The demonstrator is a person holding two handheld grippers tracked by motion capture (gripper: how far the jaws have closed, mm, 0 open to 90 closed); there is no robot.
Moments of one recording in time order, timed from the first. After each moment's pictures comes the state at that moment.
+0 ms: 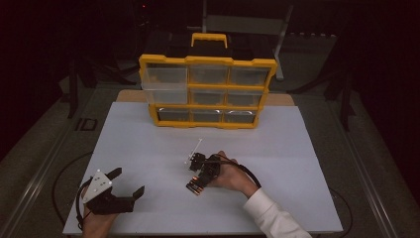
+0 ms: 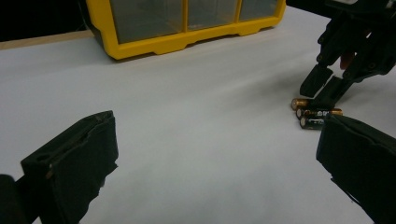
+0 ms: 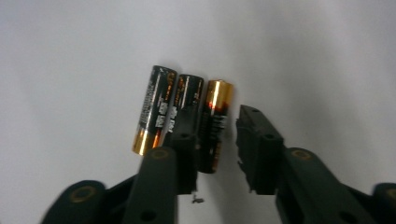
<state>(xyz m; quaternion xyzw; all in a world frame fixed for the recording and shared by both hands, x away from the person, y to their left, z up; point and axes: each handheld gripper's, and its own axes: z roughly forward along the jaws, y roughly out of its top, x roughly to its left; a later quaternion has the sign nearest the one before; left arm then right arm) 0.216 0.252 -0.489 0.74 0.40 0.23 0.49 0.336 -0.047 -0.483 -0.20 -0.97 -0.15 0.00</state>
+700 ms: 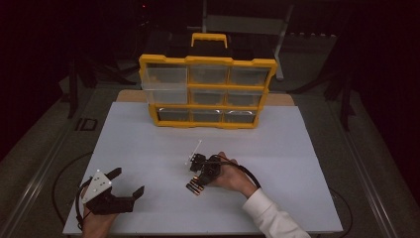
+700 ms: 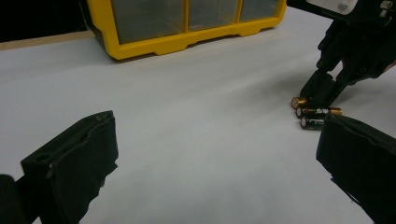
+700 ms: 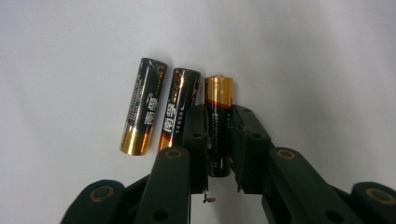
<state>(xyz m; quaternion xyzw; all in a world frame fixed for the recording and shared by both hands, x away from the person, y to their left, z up) 0.216 0.252 -0.489 0.74 0.40 0.23 0.49 0.337 -0.047 -0.489 -0.20 -0.97 -0.14 0.00</state>
